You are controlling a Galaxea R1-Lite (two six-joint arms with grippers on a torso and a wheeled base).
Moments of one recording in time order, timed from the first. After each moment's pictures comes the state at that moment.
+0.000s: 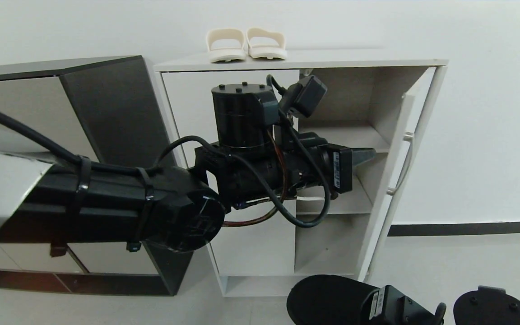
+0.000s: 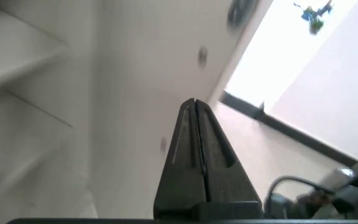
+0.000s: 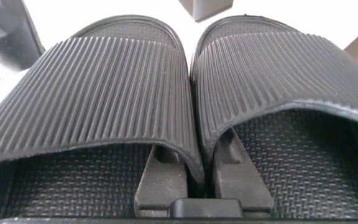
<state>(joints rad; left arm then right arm) -0.80 1.91 -1.31 -0.65 -0.43 -0.23 0.99 1.65 -0.20 -1.04 0.06 -0.02</state>
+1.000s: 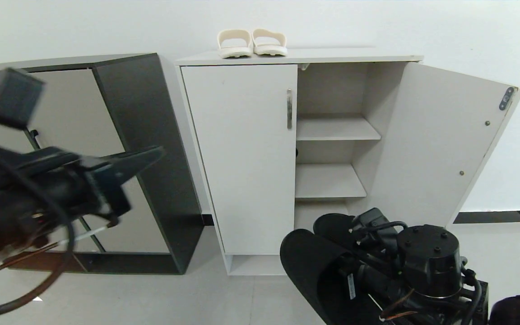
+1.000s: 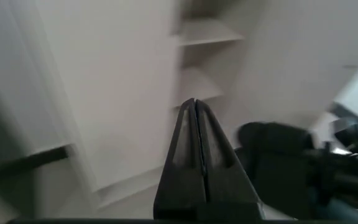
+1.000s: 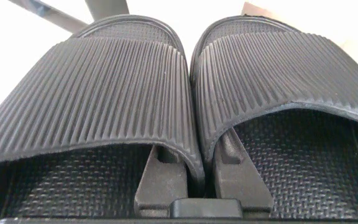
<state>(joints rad) -0.44 1.11 -0.65 -0.49 0.01 -0.06 0.81 1.83 -0.48 -1.04 -0.27 0.10</state>
